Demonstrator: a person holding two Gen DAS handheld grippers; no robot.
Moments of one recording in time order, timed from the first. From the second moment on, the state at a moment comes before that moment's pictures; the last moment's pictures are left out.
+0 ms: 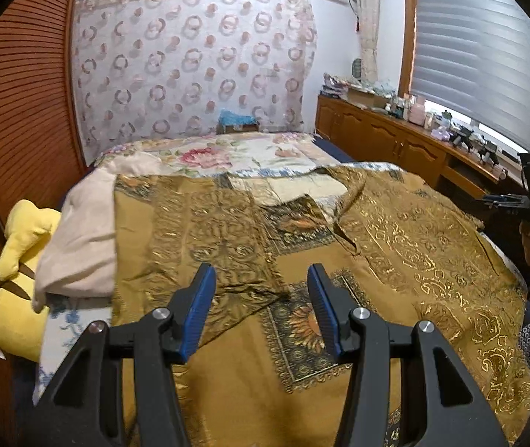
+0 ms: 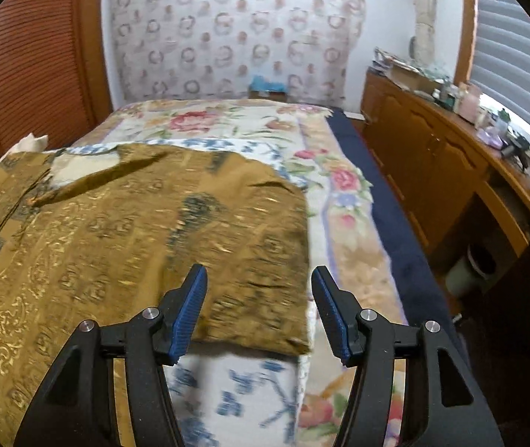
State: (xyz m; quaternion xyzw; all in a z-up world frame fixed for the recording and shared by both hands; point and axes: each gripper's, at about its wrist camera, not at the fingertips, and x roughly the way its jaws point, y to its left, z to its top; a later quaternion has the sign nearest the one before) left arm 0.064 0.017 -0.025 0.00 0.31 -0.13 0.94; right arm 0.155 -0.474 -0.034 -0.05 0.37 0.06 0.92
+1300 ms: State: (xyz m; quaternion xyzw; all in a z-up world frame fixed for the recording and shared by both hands) left arm 0.107 -0.022 -0.073 0.05 0.43 -0.15 0.89; right arm 0.165 -0.416 -0.004 -0.04 0.32 0.19 0.93
